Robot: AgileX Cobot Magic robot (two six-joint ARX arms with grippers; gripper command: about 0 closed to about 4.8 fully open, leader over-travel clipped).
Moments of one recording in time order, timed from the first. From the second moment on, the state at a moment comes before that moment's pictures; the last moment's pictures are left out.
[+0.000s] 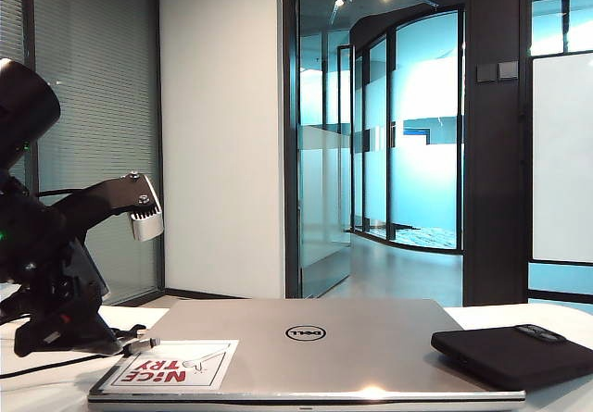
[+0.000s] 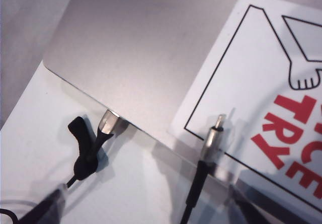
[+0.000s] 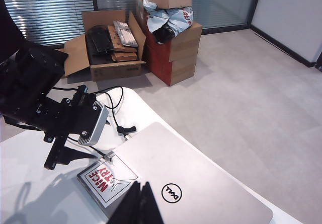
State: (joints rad) left arm -0.30 1.62 0.50 0.36 0.13 0.84; right arm 0.75 0.65 0.75 -0.33 0.03 -0.11
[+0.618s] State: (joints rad) left arm -0.30 1.63 0.50 0.38 0.13 0.86; right arm 0.75 0.65 0.75 -0.33 0.03 -0.11
